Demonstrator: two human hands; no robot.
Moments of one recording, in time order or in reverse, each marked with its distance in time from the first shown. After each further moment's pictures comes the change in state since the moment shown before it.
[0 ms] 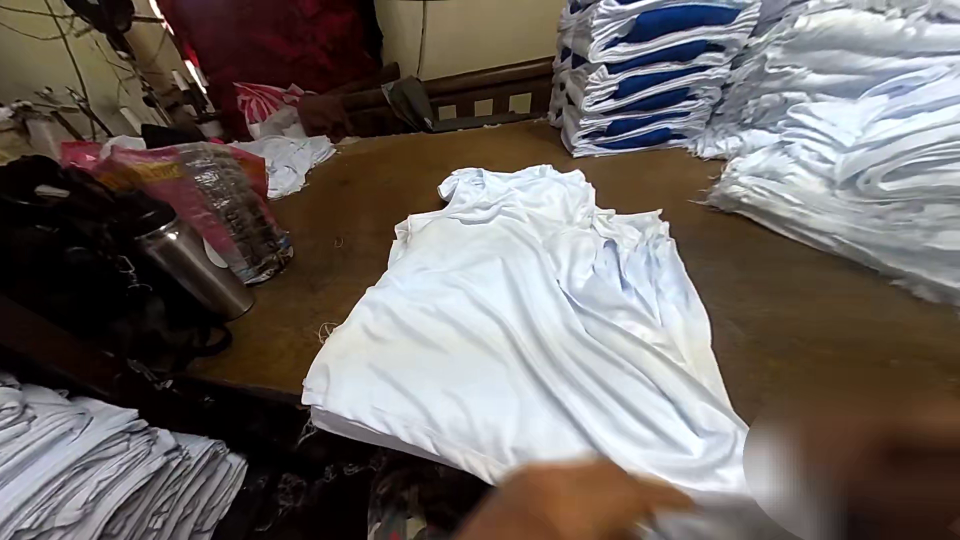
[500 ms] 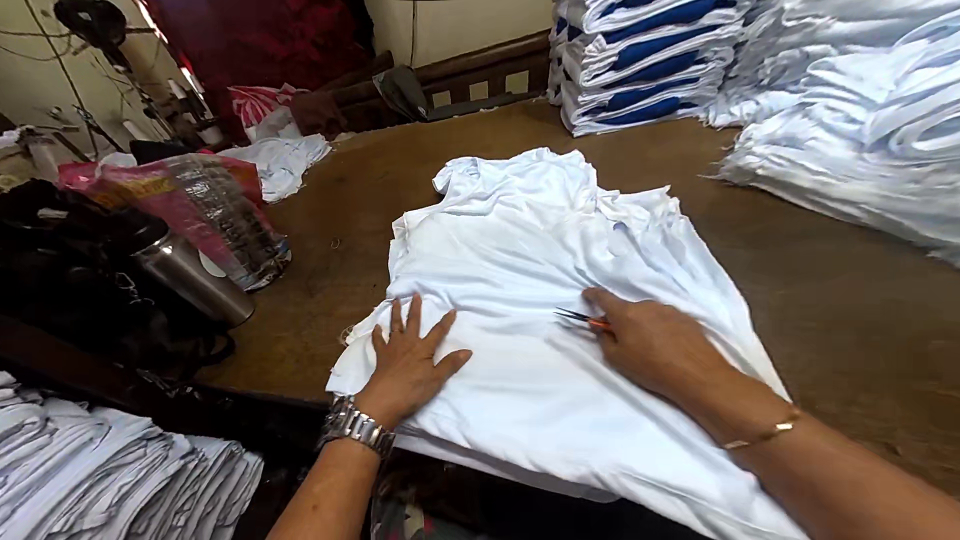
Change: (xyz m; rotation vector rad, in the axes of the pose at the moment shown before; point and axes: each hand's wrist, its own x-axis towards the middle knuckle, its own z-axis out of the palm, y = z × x) left_hand 0.029 -0.139 -0.099 0.891 0.011 -0.537; right_hand 0.139 0.115 0.057 -0.881 0.104 0.246
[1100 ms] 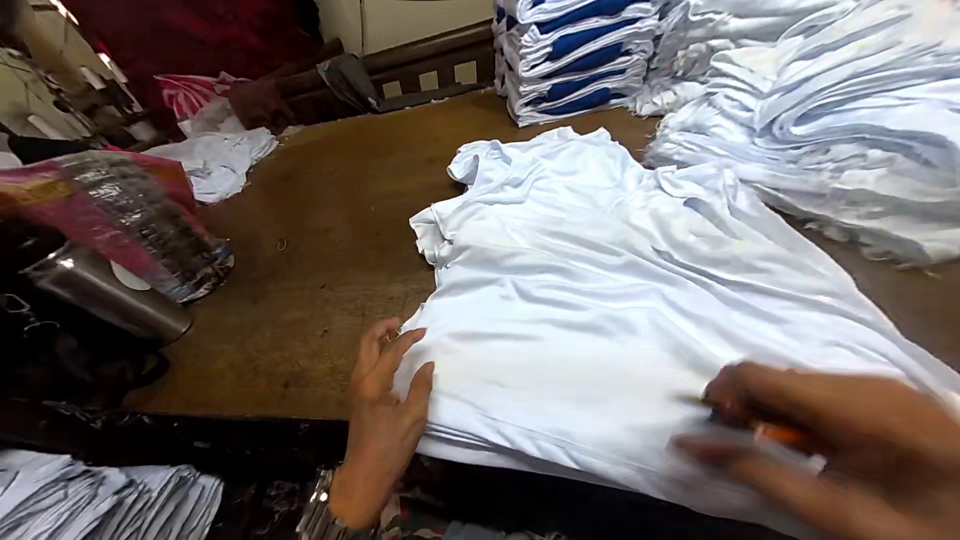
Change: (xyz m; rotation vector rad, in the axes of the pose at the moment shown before) left_hand -0.043 0.062 0.012 -0.593 0.451 0.081; right_hand -0.143 0.074 -0.075 0.454 0.075 -0.365
